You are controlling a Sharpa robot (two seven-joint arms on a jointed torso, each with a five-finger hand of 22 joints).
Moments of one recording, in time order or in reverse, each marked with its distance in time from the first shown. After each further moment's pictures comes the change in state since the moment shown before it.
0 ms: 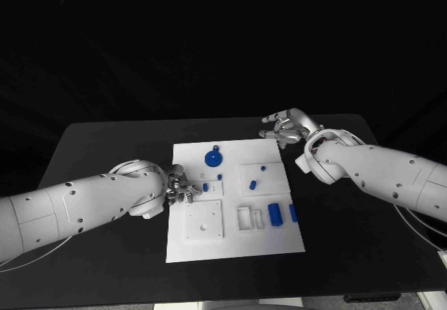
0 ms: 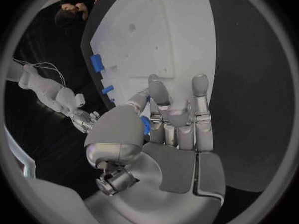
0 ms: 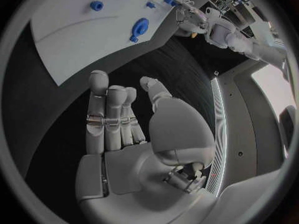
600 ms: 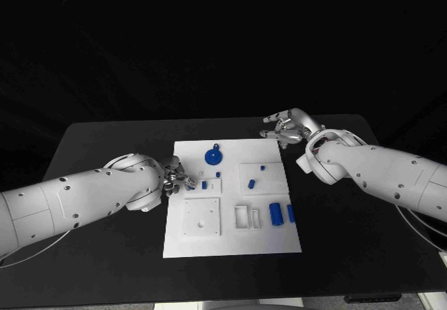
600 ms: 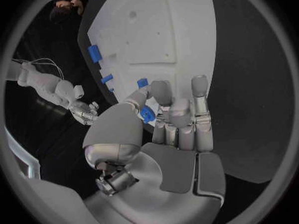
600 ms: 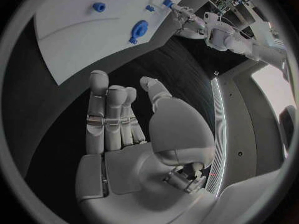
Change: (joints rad) left arm 0.016 -0.018 0.012 -0.001 -0.020 -0.052 0.008; left_hand -0.007 -0.006 0.093 -0.098 0.154 -0.197 0.113 -0.014 -0.001 0.035 0.034 -0.004 0.006 0.000 0.000 0.000 0.005 0.016 -0.011 0.011 0.027 -0.001; right arm 0.000 -0.002 0.000 0.002 0.000 0.000 0.000; right_hand 0.000 0.000 0.000 0.000 0.000 0.000 0.000 0.000 0.000 0.000 0.000 0.000 0.000 0.000 0.000 0.000 0.000 0.000 0.000 0.000 0.000 0.000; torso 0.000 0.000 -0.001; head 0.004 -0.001
